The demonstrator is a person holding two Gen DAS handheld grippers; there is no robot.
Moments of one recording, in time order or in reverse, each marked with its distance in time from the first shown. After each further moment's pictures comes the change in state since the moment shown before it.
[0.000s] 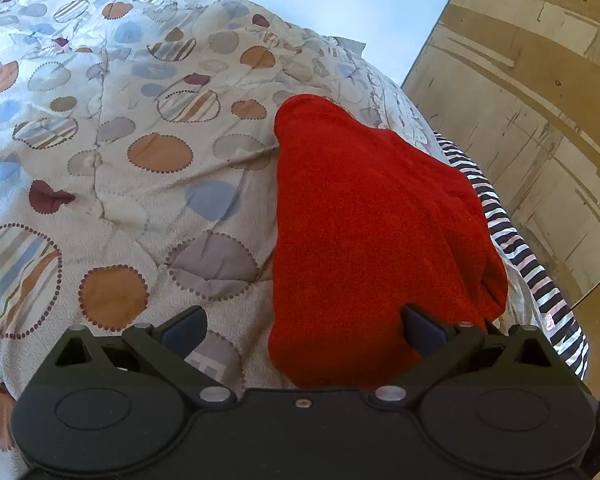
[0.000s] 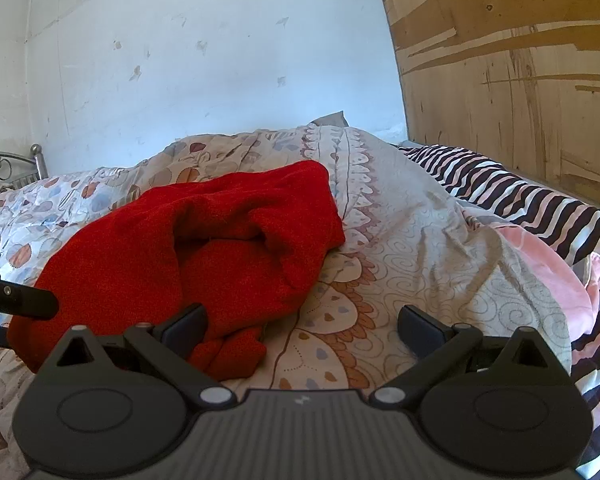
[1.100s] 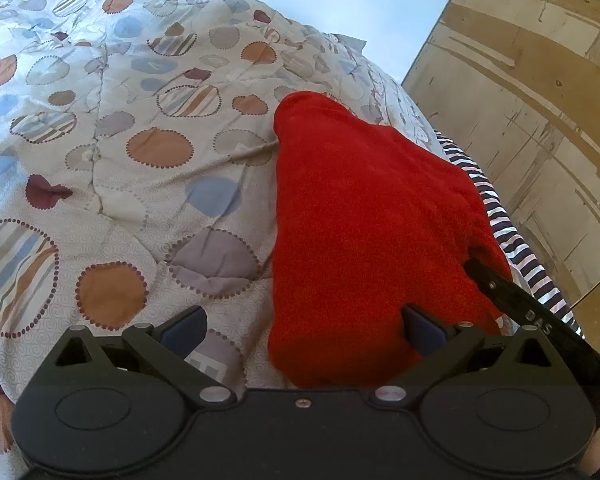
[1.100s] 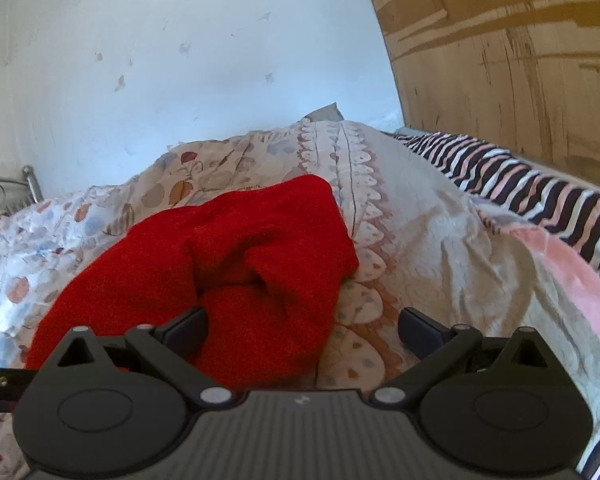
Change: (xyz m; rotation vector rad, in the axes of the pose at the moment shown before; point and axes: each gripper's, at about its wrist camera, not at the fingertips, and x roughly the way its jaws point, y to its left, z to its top) left arm 0.005 0.002 -0.001 -0.009 0.007 -0.006; right arm 0.024 -0.001 0.025 0.099 0.024 0.024
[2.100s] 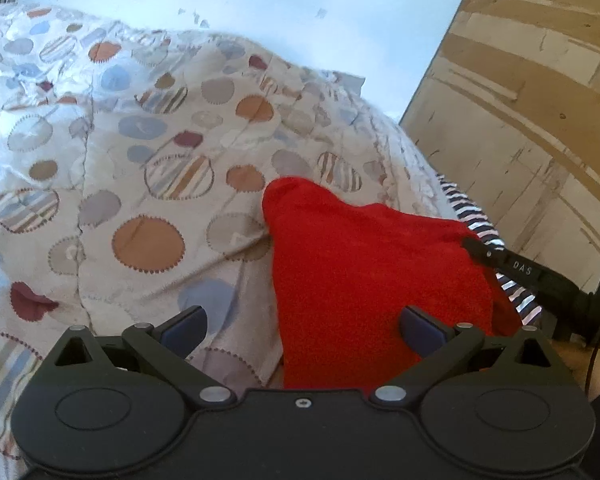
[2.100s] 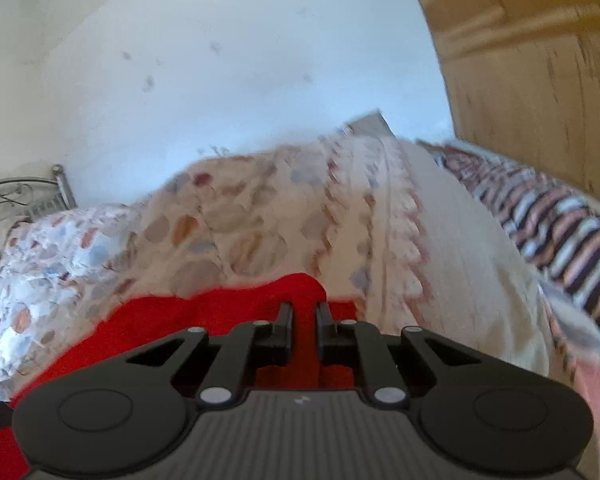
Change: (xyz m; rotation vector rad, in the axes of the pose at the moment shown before) left arm 0.020 0.002 0.065 0.013 -0.084 0.006; right arm 0.107 -0.027 0.092 -0.051 0.035 0.115
